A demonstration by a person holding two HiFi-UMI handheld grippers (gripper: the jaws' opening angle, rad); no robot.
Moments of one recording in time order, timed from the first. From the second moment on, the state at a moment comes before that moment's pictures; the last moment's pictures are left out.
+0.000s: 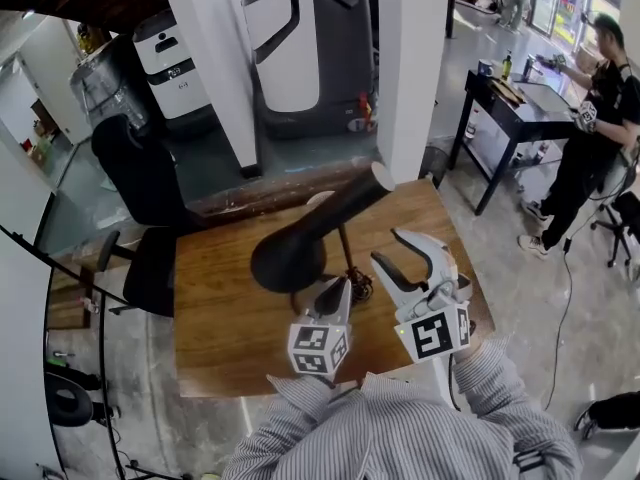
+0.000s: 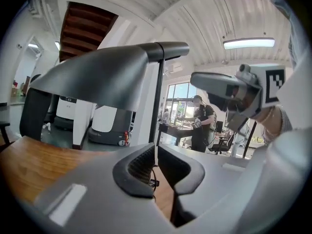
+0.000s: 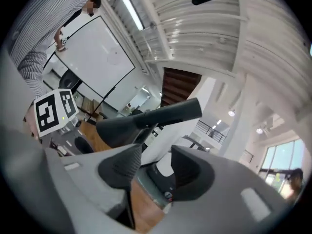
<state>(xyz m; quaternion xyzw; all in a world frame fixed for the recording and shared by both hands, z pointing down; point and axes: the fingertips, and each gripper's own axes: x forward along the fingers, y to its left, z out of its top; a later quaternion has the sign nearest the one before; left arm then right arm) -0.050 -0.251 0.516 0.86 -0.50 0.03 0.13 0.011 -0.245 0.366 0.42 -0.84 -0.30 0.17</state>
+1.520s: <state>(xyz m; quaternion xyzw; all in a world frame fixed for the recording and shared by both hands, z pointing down) -0.050 -0.202 0.521 0.87 -0.47 0.02 0.15 -0.014 -0.195 0.507 0.40 -0.91 0.11 0.06</state>
